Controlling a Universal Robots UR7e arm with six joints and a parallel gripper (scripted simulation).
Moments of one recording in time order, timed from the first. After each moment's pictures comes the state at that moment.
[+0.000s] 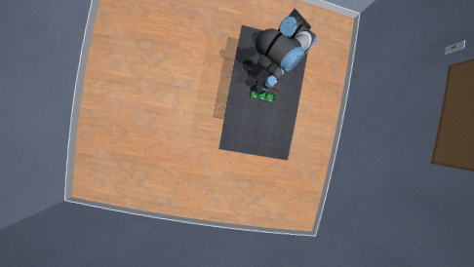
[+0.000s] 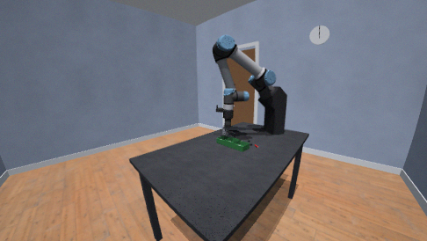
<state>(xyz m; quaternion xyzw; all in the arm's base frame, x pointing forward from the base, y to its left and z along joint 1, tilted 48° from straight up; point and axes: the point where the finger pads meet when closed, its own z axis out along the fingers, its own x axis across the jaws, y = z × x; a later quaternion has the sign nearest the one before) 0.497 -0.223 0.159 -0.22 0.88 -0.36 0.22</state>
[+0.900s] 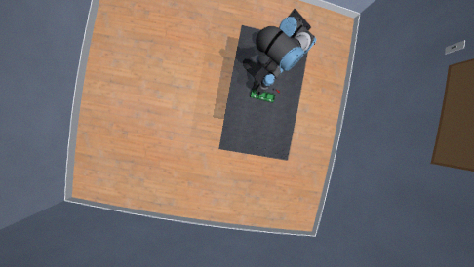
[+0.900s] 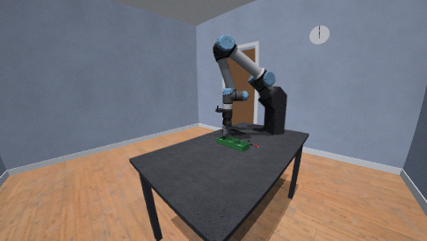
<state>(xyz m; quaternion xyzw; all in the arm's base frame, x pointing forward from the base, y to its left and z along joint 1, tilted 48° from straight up) 0.497 -0.224 0.160 -0.48 0.78 -0.40 0.11</state>
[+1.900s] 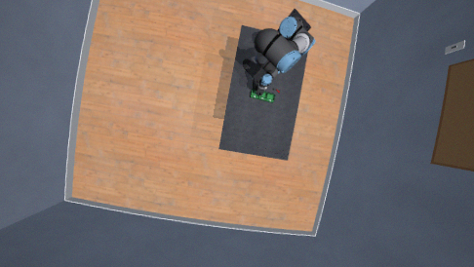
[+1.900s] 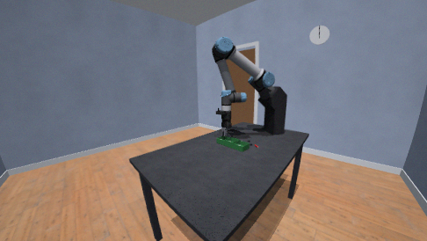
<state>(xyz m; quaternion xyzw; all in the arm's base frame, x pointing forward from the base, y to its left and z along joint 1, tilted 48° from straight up) 0.506 -0.230 0.150 -0.59 0.70 -0.40 0.06</state>
